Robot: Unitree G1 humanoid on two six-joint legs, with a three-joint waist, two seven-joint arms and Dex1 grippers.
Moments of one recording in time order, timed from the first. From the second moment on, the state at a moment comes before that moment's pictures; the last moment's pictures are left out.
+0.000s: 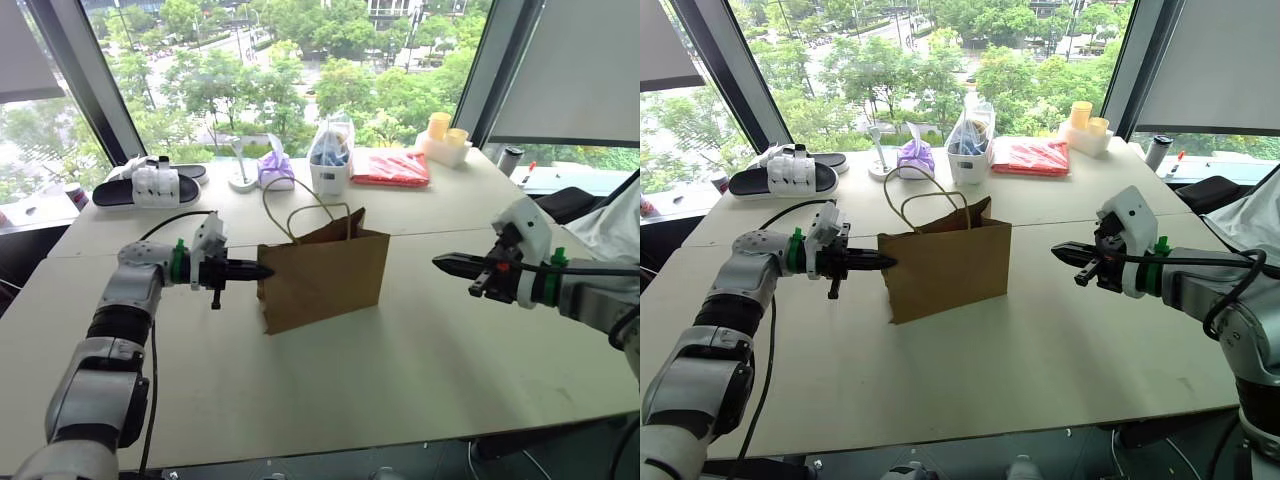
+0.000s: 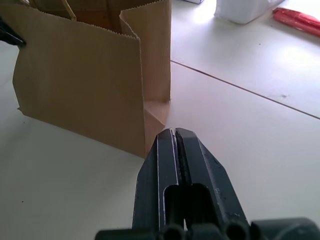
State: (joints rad) left arm -0.86 0.61 -0.02 0.73 -0.29 0.04 -1.54; right arm -0.47 -0.92 -0.24 -0.41 0.71 1.07 0.66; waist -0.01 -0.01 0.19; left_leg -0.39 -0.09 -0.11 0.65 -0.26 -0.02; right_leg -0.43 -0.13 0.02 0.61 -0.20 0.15
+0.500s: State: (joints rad) left arm -0.54 0.83 0.12 0.22 -0.42 0.38 -1.41; right arm -0.49 -0.88 -0.19 -0.39 0.72 1.06 0.68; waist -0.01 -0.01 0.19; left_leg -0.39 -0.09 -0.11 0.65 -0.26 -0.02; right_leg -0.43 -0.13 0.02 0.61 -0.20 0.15
